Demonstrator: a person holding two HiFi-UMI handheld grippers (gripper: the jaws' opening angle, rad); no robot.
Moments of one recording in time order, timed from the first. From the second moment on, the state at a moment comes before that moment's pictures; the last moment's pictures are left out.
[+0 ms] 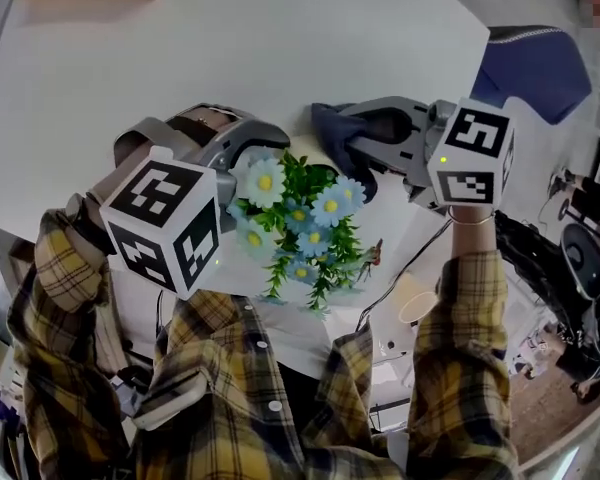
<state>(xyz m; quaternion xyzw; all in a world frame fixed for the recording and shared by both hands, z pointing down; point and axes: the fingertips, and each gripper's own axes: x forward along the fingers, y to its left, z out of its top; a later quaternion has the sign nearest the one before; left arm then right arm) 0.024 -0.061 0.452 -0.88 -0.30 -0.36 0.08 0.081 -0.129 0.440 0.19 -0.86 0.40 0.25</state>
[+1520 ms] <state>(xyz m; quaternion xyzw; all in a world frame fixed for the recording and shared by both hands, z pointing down) -0.011 -0.065 0.238 -0.99 0.05 -0.14 -0.09 0.108 -0.086 0.190 0.48 -0.86 0.13 0.05</state>
